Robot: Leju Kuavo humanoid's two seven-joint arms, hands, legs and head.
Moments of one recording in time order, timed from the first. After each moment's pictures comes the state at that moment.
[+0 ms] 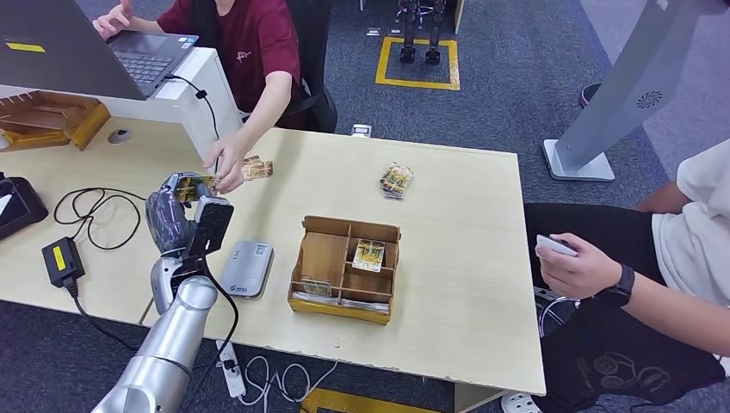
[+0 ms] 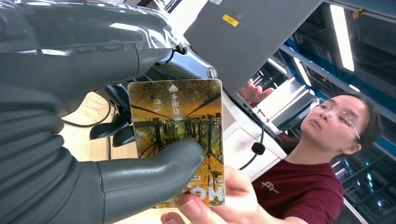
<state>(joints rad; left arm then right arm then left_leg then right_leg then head) -0.43 -0.05 -0.03 -1.06 -0.71 0.68 -0.33 -0.04 0.02 0.11 -0.17 1.07 -0.25 0.03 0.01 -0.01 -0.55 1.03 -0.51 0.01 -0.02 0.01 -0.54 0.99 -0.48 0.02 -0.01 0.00</state>
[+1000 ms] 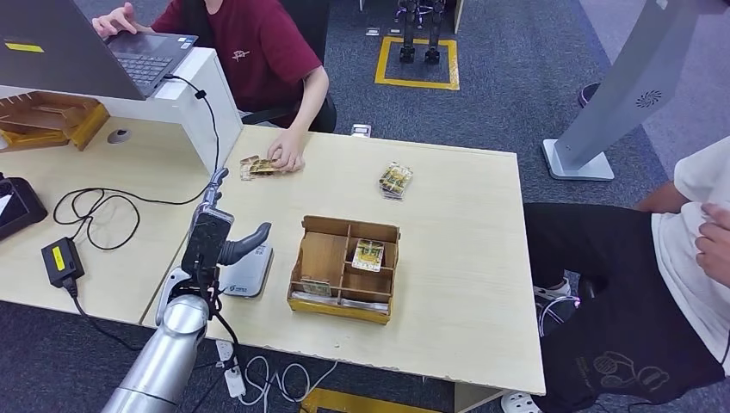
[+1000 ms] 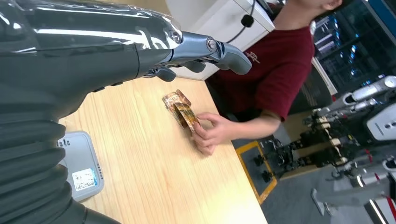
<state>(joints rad) -0.28 0.03 -0.22 -1.34 -0.36 0.19 -0.21 -0.02 0.02 0.09 -0.18 1.04 -0.28 0.01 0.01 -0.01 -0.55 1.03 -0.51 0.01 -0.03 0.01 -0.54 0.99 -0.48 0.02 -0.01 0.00</state>
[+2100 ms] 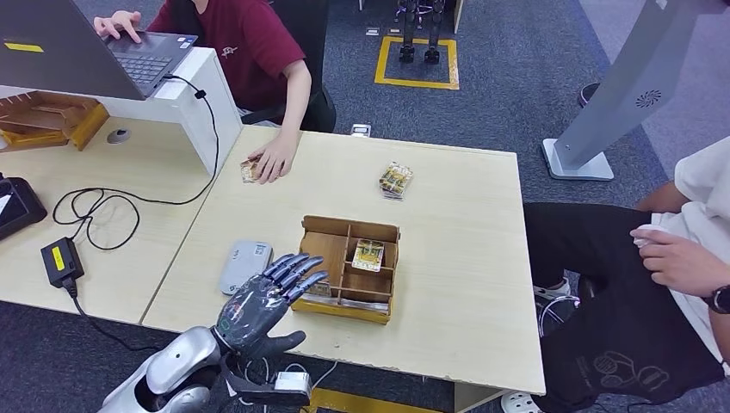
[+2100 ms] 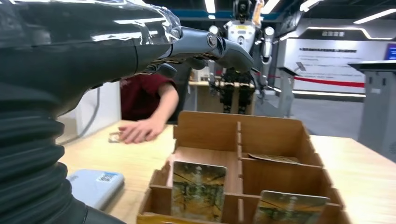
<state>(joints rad) -0.11 0.36 -0.70 -1.71 -1.04 0.15 -0.12 -0.02 0.02 0.04 -0.18 1.03 -0.26 0.01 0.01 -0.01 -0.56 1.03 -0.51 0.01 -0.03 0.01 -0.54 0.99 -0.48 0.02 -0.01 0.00</state>
